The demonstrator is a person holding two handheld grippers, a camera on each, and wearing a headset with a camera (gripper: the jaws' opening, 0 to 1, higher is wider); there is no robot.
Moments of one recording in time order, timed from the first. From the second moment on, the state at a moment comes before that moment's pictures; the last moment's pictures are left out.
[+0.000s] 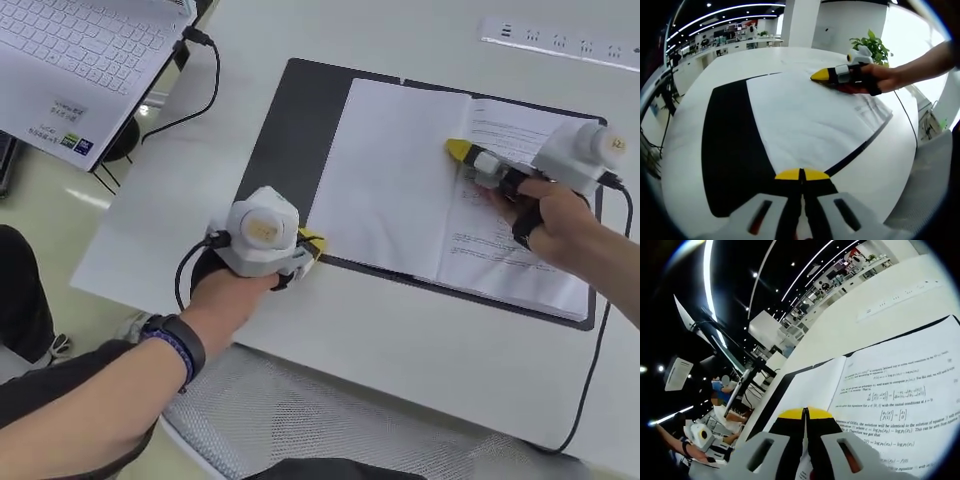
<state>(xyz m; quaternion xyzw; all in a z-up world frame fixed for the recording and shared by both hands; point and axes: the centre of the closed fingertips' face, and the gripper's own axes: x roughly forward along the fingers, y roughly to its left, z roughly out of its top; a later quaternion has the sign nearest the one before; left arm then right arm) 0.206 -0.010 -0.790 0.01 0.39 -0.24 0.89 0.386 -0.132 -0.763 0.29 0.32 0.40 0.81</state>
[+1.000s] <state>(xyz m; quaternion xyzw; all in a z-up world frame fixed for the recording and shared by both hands) 0.205 -0.010 -0.790 0.01 0.39 -0.24 0.89 0.474 -0.144 -0.773 0.36 0.28 0.30 0.84</state>
